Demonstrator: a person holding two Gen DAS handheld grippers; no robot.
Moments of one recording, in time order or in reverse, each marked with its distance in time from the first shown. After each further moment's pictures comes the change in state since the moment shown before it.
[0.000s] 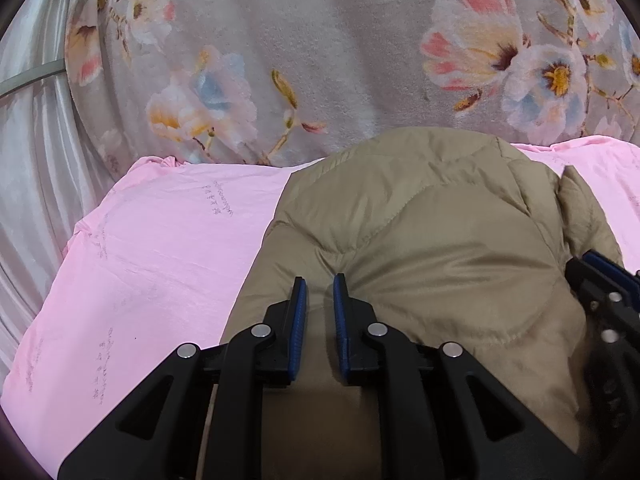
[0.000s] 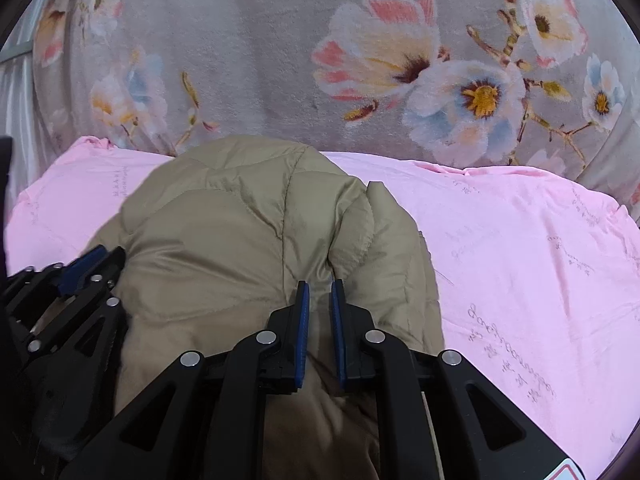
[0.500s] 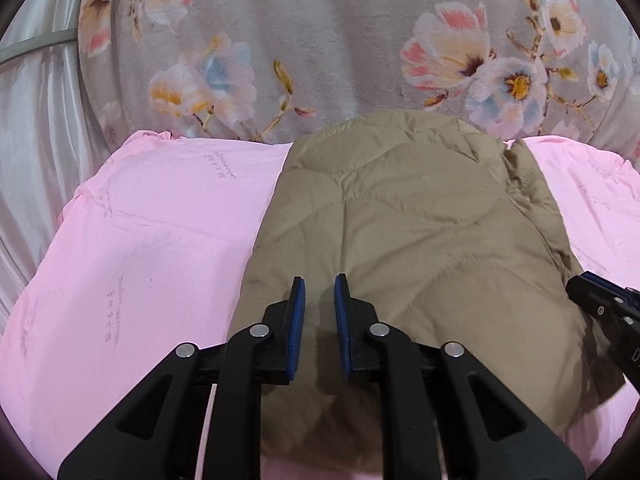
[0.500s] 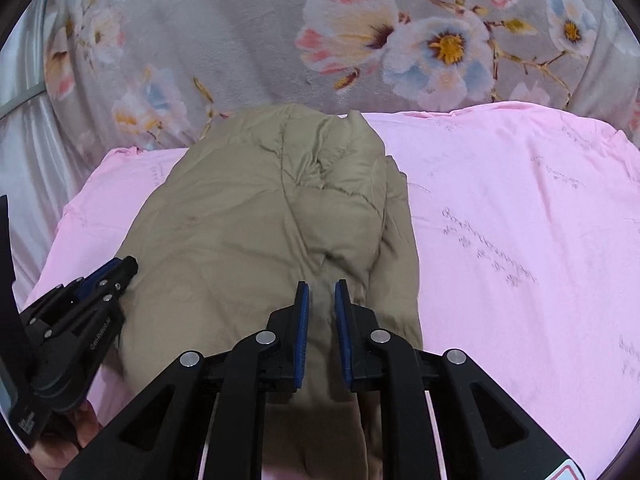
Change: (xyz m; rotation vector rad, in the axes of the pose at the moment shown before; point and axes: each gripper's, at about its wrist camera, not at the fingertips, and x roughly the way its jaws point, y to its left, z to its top) left arm -0.065 0.032 -0.043 -0.030 0.035 -0.123; right arm -0.053 -0.025 -0.052 0.082 0.127 0.082
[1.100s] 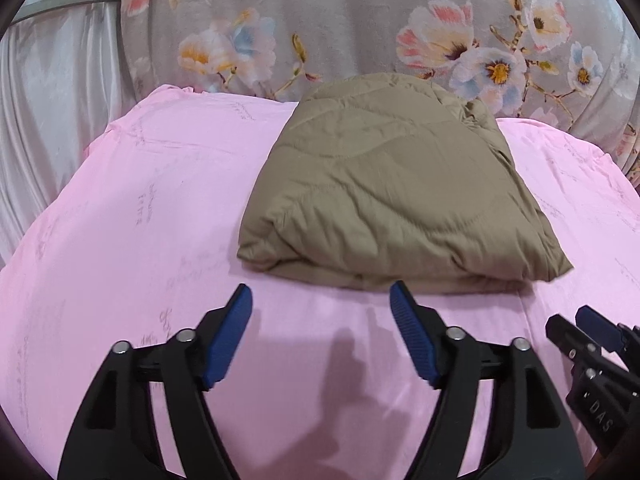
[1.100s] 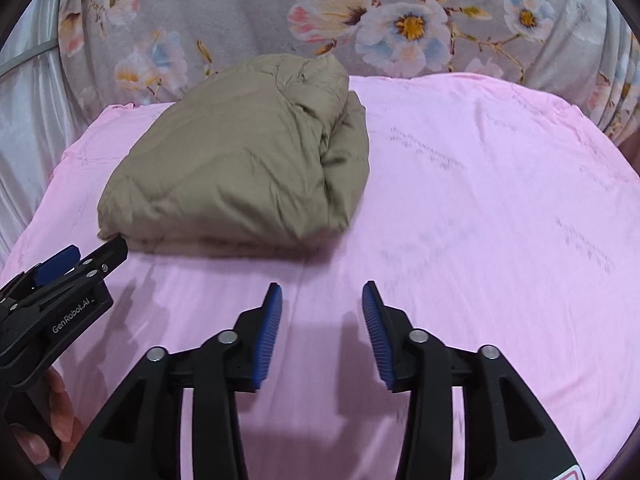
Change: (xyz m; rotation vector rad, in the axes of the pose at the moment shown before) left arm -0.086 -0.004 -0.076 -0.086 0.089 -0.018; right arm -0.077 -0.003 -0.096 0.011 0.052 -0.085
